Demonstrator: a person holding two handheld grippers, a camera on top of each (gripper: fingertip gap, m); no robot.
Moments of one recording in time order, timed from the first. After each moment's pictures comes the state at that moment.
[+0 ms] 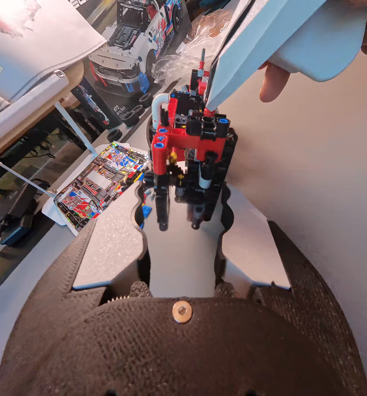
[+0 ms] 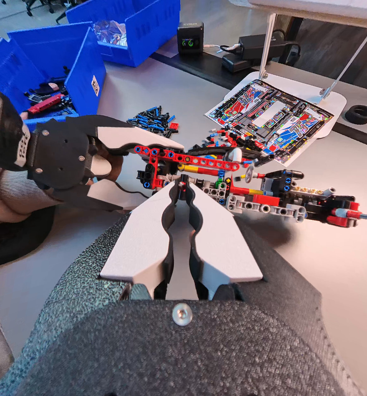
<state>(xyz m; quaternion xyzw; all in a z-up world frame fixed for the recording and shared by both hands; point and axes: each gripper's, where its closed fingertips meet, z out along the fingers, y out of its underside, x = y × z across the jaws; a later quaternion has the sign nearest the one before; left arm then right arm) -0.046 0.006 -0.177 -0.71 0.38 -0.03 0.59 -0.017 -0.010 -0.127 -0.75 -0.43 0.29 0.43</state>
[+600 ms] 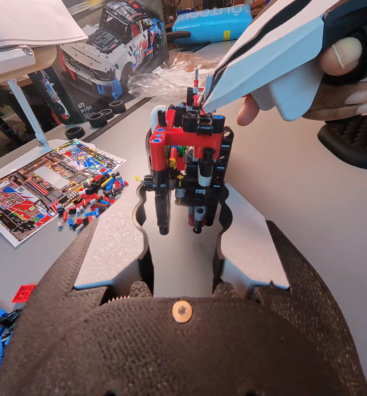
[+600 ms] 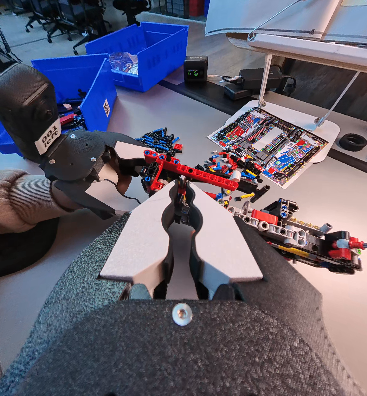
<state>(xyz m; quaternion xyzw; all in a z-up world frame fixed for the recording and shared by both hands) -0.040 -0.002 -0.167 -0.72 0.34 -0.19 0.58 -0.027 -0.007 -0.108 -0.72 -0.43 0.31 0.46</state>
